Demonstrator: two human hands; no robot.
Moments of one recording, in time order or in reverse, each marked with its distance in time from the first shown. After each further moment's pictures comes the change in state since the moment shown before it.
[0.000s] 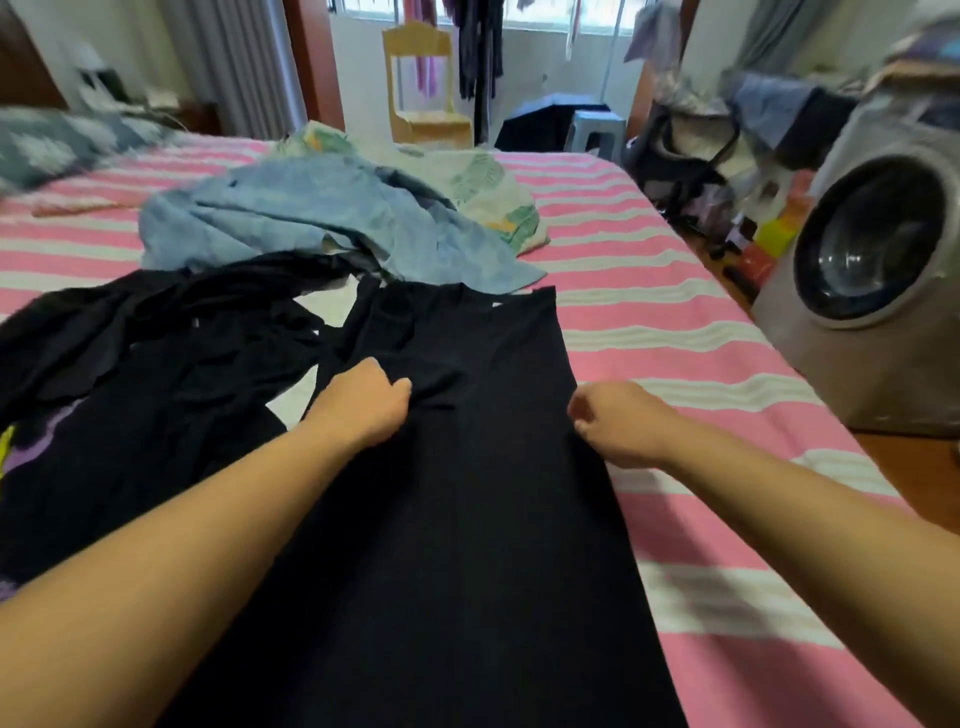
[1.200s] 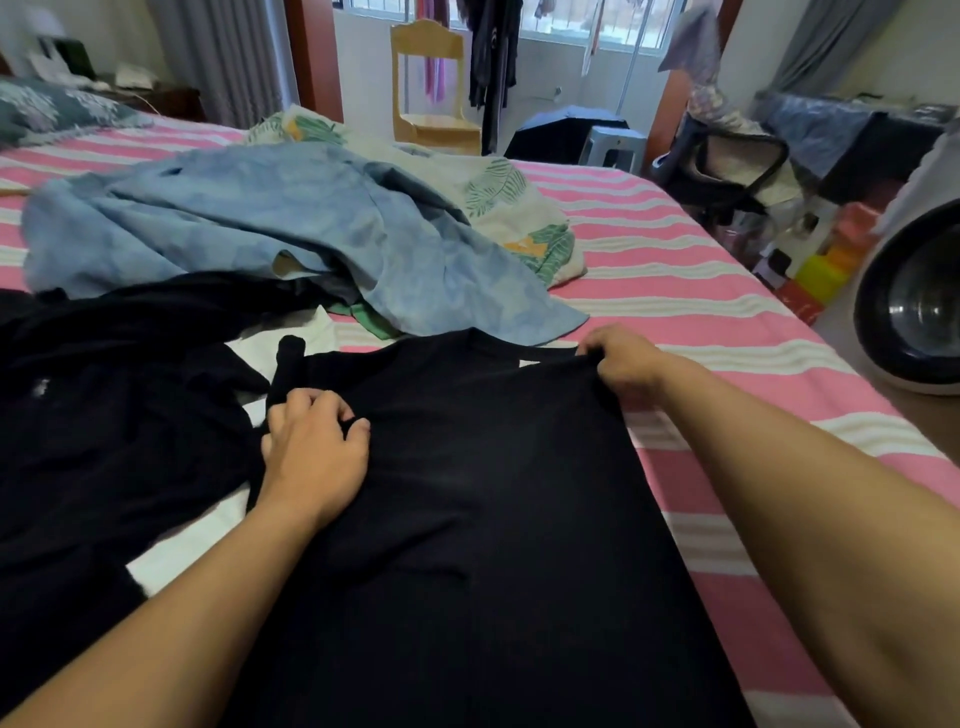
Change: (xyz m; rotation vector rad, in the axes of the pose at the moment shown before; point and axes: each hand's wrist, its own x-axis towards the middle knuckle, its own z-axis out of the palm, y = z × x) left_hand 0.184 -0.044 0.074 -0.201 0.290 -0.010; right_hand 0.313 0.071 0.000 0.186 0.087 0.106
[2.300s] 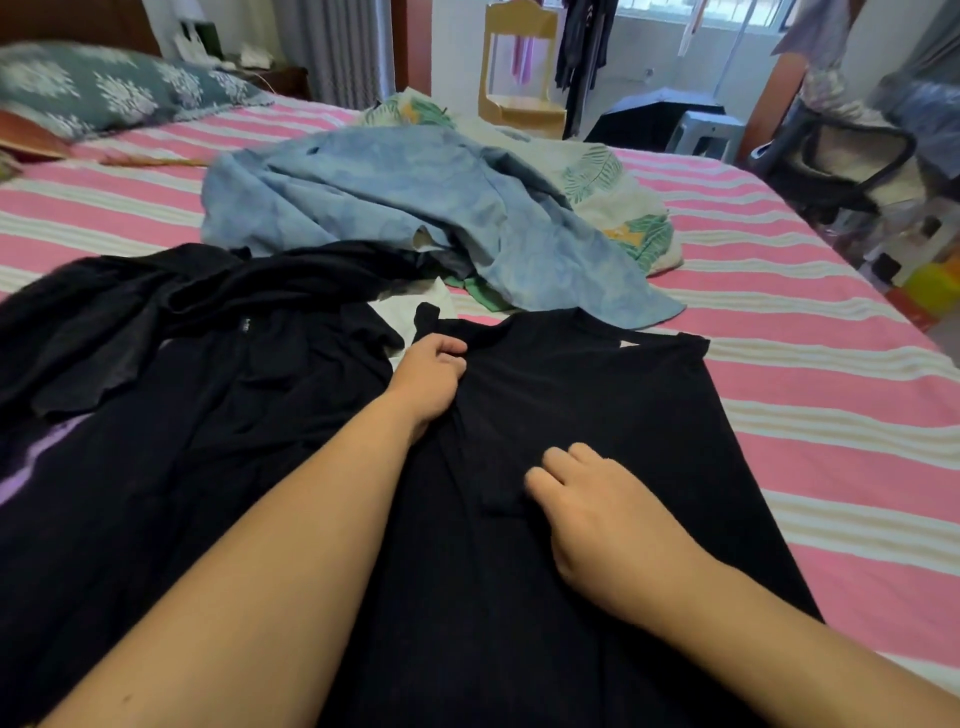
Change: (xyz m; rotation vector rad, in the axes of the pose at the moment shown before) left_hand 0.025 -0.016 -0.026 -0.673 -0.213 -0.186; right_hand -0.227 -0.145 0.087 -0.389 0.088 -0.687
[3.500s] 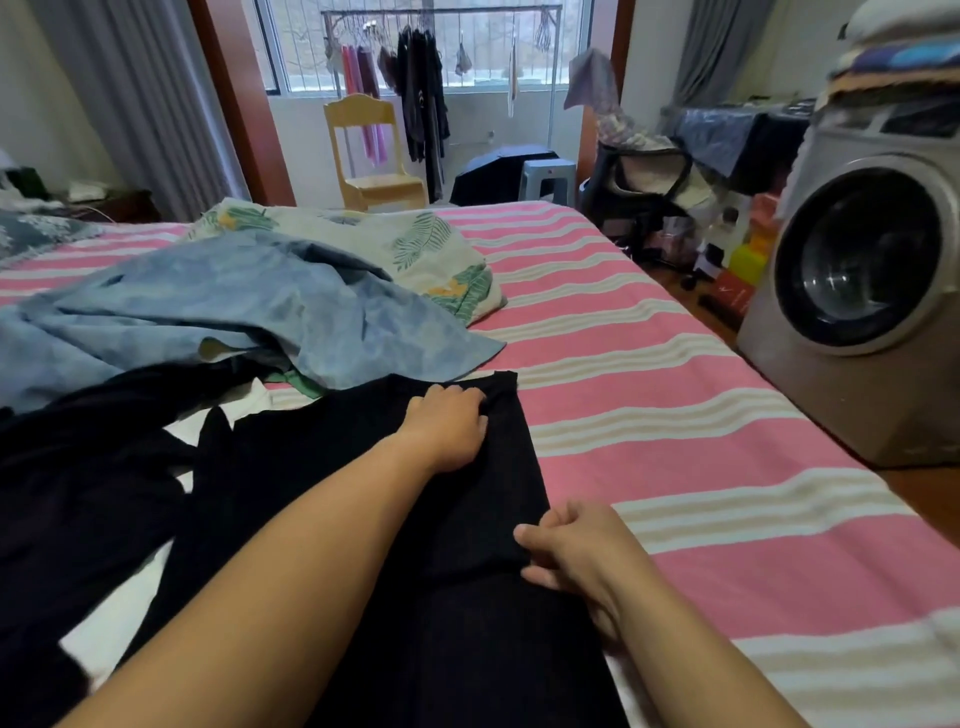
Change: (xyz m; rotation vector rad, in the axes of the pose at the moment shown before) left_hand -0.016 0.097 0.207 1.266 -0.361 0.510; right_hand -0.085 0.118 0.004 1.519 0.264 1.226
